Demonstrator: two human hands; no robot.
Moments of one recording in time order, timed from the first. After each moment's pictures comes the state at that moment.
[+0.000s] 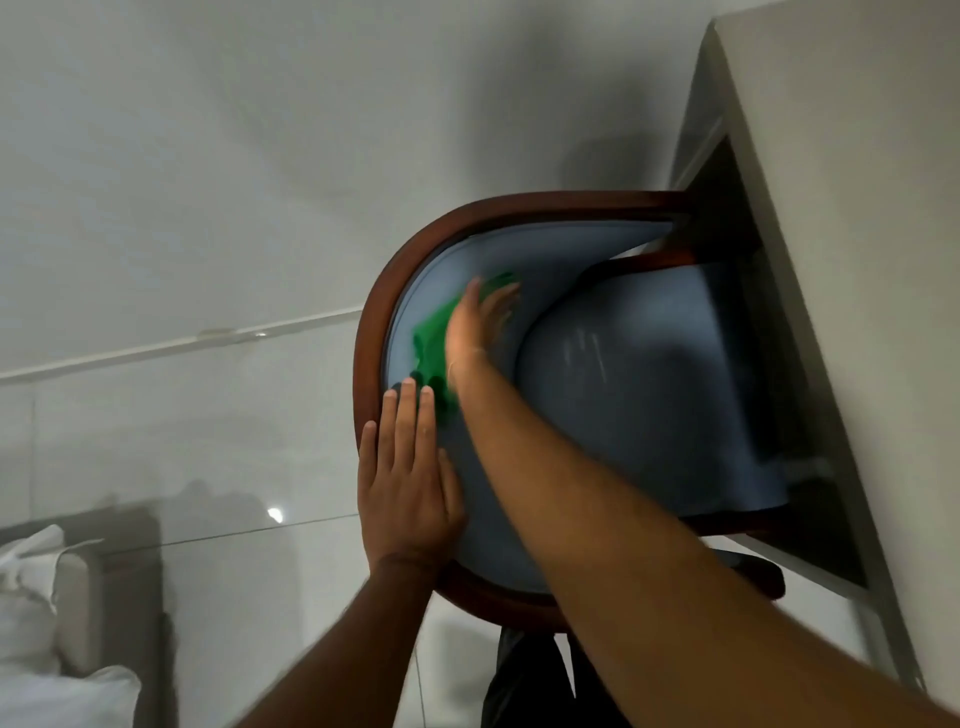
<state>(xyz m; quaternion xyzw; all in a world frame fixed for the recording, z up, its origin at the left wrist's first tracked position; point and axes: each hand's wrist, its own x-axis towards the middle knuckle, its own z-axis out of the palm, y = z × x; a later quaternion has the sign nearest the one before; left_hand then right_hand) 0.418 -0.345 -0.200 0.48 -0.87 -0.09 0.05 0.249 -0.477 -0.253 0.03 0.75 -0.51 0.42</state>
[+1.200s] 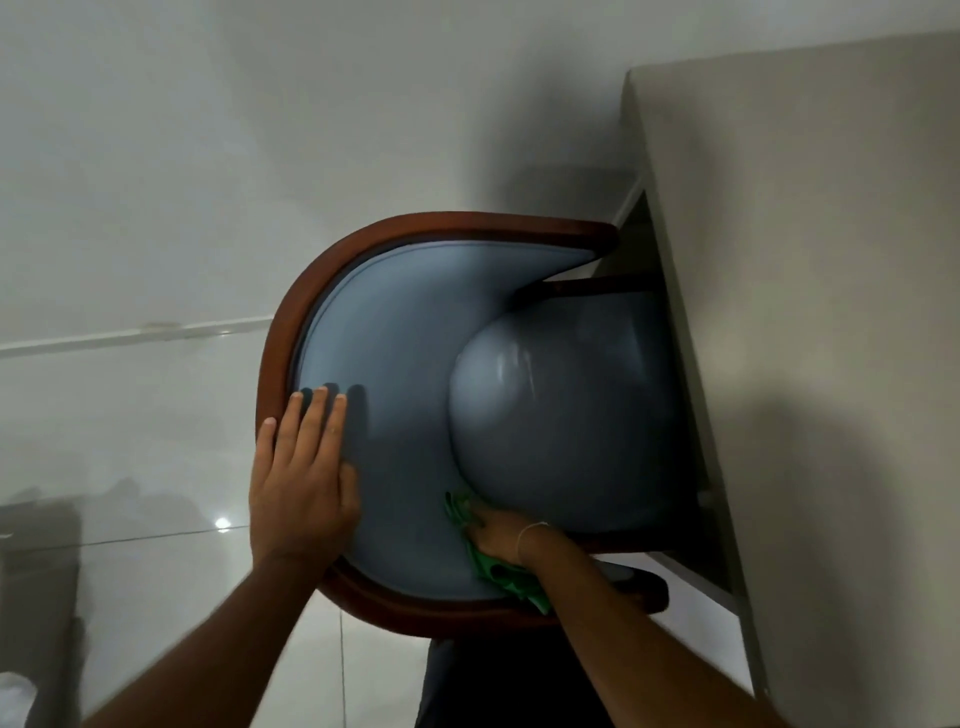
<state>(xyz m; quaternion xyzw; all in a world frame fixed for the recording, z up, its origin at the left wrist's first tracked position) 0.415 -0.348 -0.191 0.47 -0.88 -0.08 -0.02 0.214 -0.200 -0.290 -0.40 0.64 0.07 0.66</state>
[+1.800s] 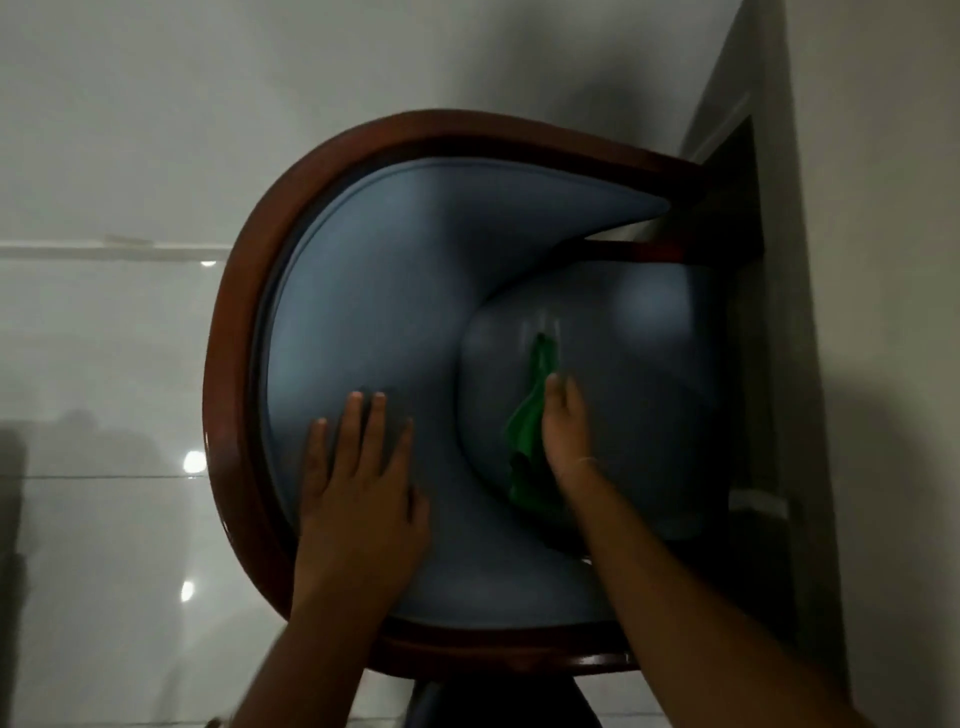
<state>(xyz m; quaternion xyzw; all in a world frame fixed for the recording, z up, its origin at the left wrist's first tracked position) 0.375 -0.294 -0.224 0.46 -0.87 -0.08 -0.16 0.159 -0.259 -0.360 -0.03 0.80 -0.39 0.45</state>
